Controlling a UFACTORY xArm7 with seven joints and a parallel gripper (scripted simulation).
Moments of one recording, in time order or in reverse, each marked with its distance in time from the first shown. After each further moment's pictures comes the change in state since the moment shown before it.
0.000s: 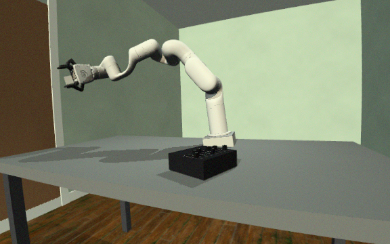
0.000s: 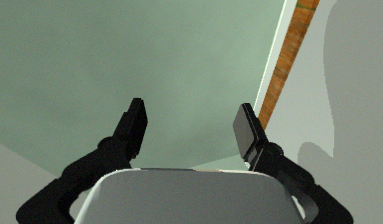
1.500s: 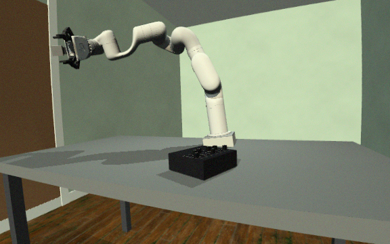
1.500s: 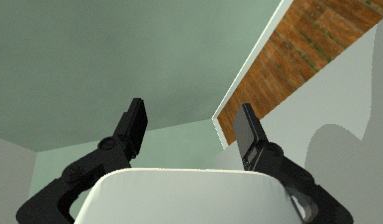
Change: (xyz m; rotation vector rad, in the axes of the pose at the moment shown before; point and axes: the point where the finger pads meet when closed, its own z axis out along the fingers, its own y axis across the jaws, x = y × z) arm -0.181 -0.076 0.096 -0.096 -0.261 -0.236
